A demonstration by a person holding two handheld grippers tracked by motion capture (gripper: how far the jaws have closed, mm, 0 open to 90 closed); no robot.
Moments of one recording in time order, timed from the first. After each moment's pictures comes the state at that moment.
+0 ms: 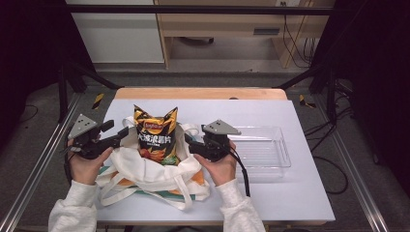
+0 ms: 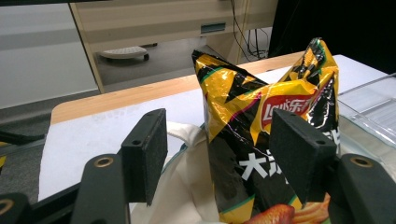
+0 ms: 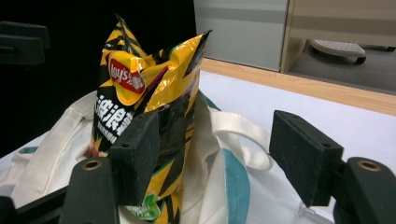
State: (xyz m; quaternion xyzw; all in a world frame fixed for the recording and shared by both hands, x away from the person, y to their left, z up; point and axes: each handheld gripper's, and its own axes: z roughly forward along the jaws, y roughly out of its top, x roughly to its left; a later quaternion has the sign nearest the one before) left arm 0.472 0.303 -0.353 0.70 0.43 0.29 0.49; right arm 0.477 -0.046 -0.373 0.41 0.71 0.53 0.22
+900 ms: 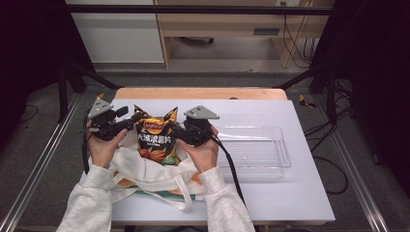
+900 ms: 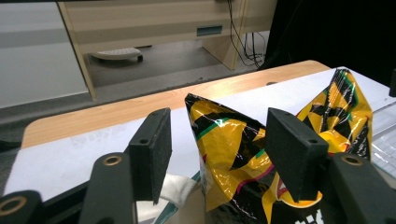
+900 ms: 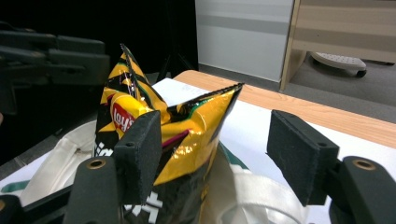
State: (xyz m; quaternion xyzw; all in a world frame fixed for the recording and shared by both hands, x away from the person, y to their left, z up) left arm 0.525 0.277 -0.352 0.70 0.43 0.27 0.50; right arm 0.511 0.001 -0.357 0.40 0.71 0.53 0.23
